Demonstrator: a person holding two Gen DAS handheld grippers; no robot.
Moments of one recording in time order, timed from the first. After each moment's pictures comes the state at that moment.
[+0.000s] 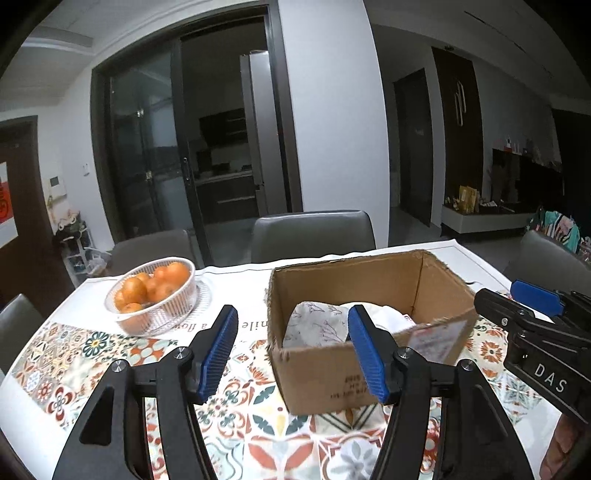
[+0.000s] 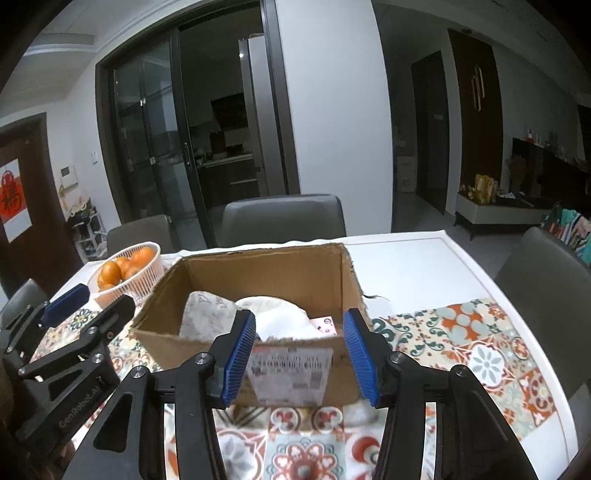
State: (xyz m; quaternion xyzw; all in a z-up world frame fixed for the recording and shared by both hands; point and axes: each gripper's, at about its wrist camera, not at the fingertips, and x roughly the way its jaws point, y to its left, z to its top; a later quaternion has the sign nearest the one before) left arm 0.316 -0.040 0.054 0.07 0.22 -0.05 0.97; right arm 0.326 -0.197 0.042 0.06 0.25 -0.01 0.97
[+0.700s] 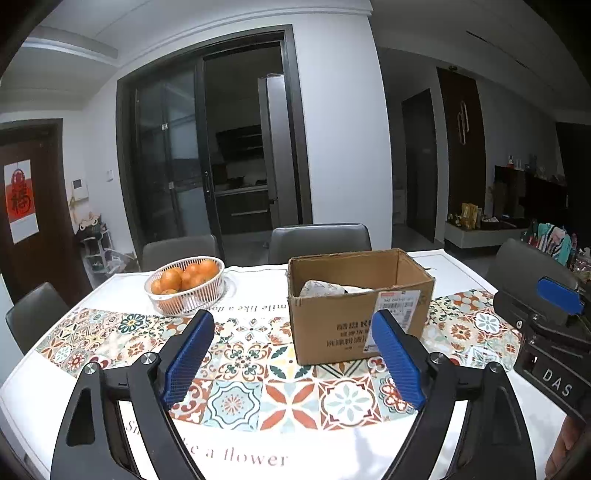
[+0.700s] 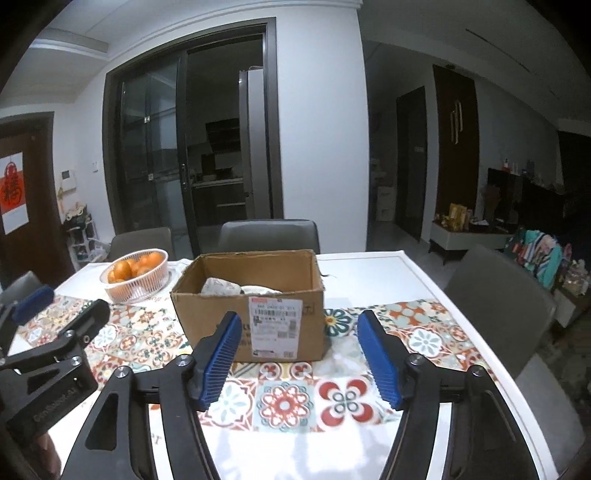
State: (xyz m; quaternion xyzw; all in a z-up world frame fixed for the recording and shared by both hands) left arm 0.183 -0.021 0.077 0.05 0.18 -0.03 0.98; right arm 0.183 -0.182 0.066 0.02 0.20 -0.06 0.98
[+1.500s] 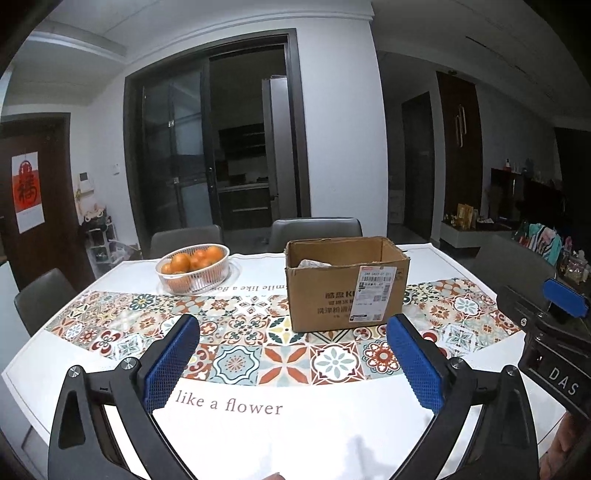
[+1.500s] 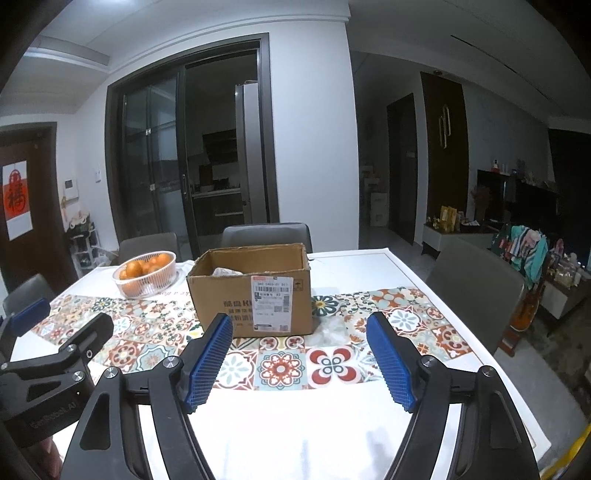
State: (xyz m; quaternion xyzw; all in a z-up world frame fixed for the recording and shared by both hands) left arm 0.099 -0.016 0.072 0.04 0.19 -0.03 0.98; right arm 0.100 -0.188 0.066 0.04 0.18 -0.06 0.98
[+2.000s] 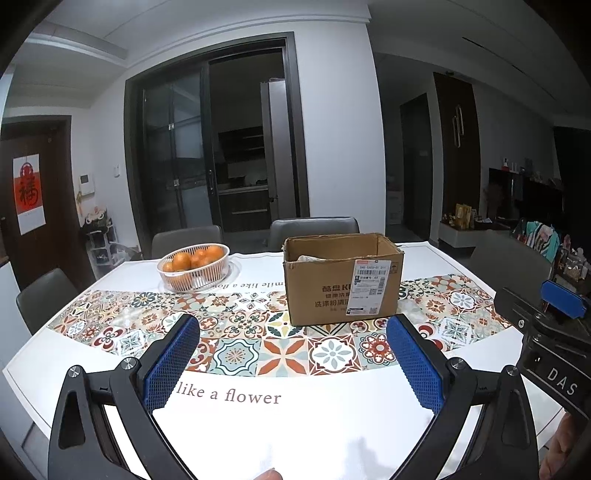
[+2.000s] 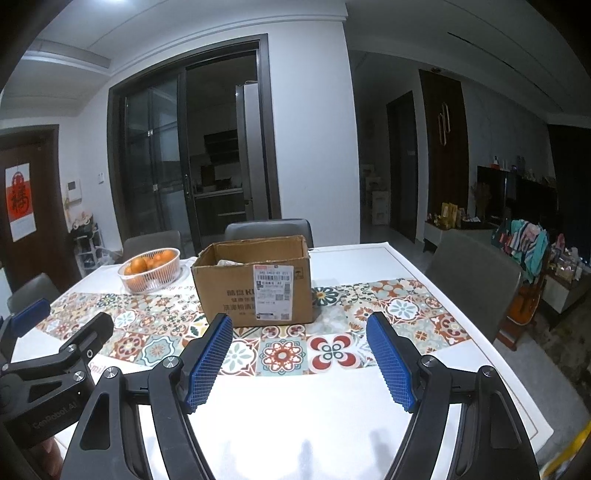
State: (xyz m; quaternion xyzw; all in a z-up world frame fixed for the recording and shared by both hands) left arm 0.080 -0.018 0.066 0.05 0.18 -0.03 0.98; right arm 0.081 -0.189 0.056 0.05 0.18 -0.05 0.98
